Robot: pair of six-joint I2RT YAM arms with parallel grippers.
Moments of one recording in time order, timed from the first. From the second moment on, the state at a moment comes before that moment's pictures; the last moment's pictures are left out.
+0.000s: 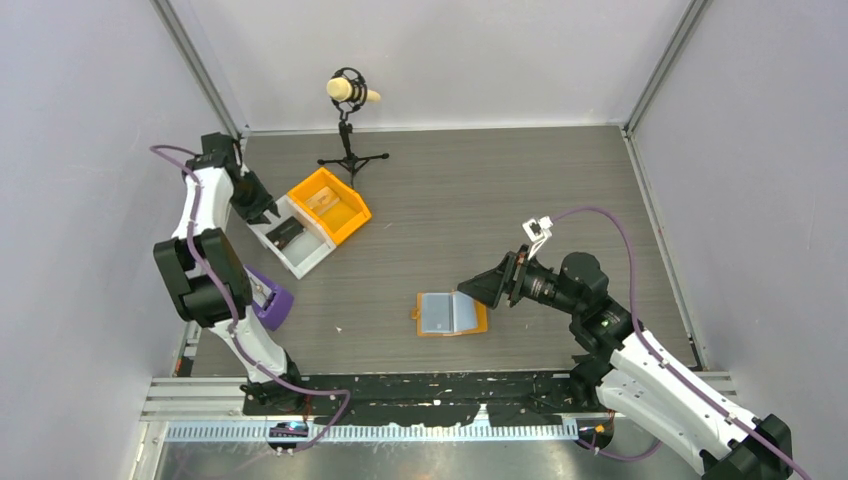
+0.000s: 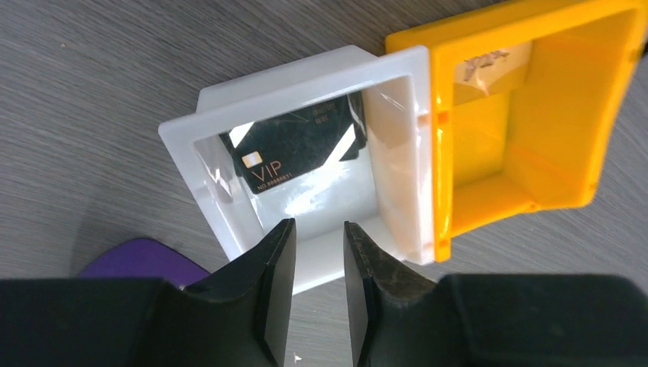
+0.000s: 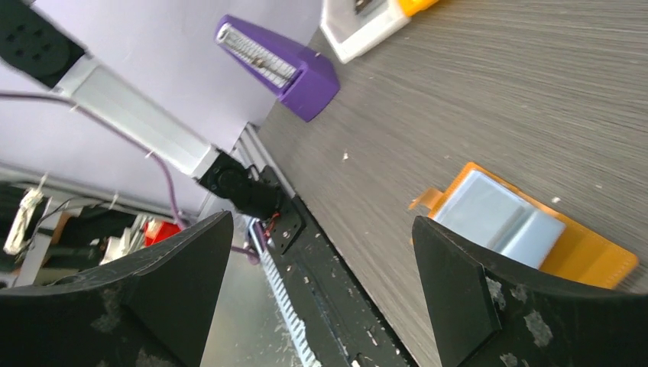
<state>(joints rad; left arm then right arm) 0.28 1.82 1.54 -0.90 0.13 -0.38 0.59 0.65 0.43 0.11 -0.50 0.77</state>
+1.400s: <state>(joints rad) -0.17 0.67 0.78 -0.82 0.51 -0.28 0.97 1.09 0.64 -0.16 0.00 0.79</state>
